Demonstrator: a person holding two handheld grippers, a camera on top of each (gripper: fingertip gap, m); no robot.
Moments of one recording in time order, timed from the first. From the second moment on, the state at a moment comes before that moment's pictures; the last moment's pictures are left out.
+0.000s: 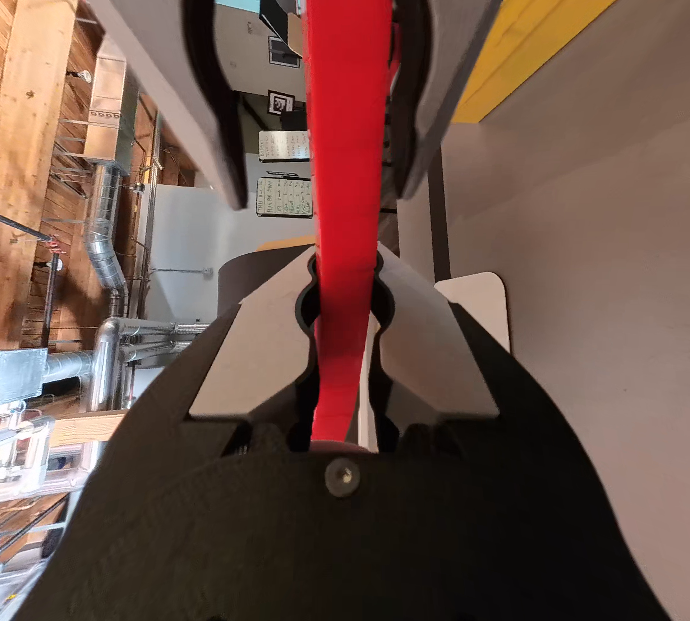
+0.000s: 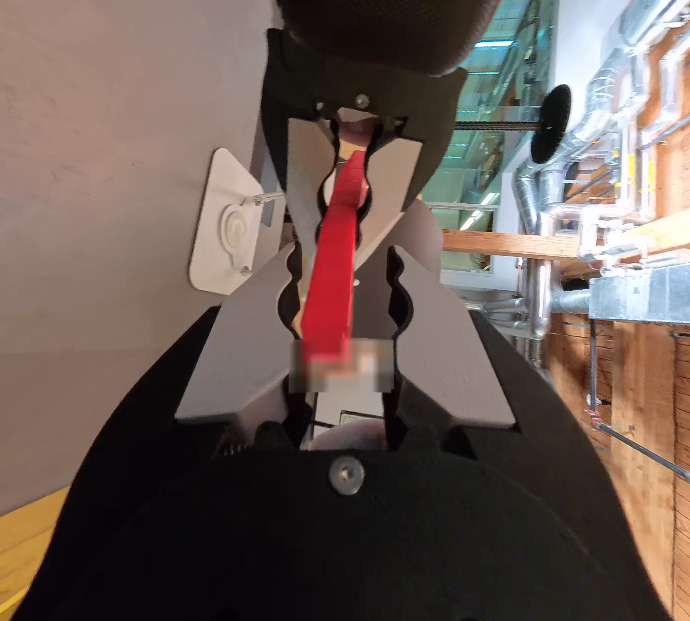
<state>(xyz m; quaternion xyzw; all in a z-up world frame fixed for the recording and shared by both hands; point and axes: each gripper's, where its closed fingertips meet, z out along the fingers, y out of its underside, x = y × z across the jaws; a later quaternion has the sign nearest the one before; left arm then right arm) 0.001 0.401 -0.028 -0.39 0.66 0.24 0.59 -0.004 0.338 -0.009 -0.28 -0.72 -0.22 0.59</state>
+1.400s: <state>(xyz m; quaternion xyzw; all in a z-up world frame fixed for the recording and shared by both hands) -0.059 0.410 0.090 -0.26 0.36 0.46 0.77 -0.001 0.353 0.061 -0.49 -0.51 0.31 0.63</state>
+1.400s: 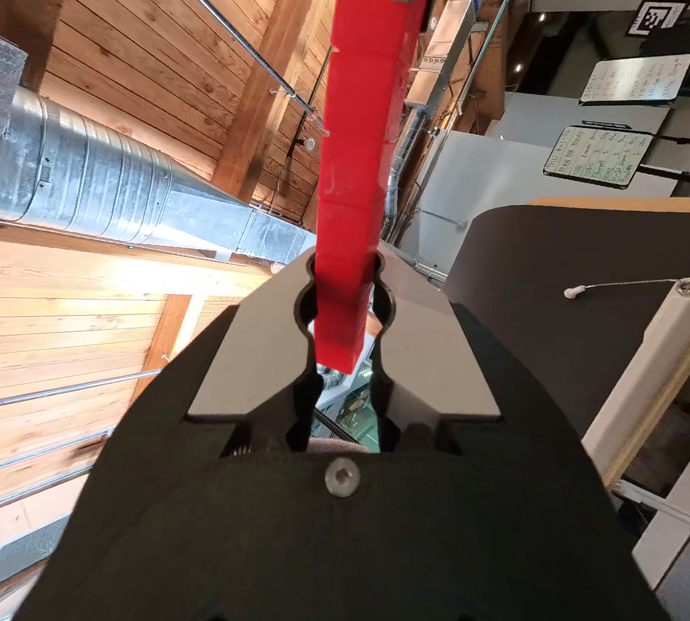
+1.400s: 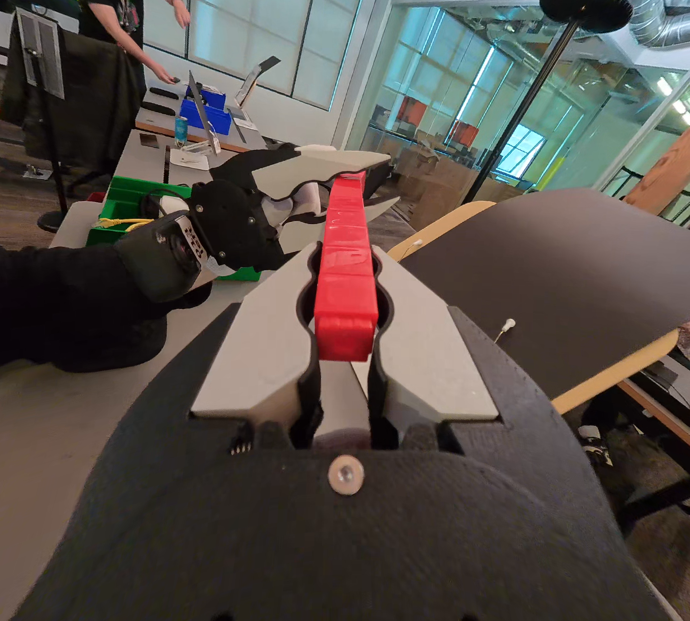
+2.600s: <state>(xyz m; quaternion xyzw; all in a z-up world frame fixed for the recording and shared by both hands) 0.001 0.357 -0.015 -0.63 0.50 -0.42 0.42 -0.014 0.375 0.056 -0.10 -0.49 -0.42 0.76</state>
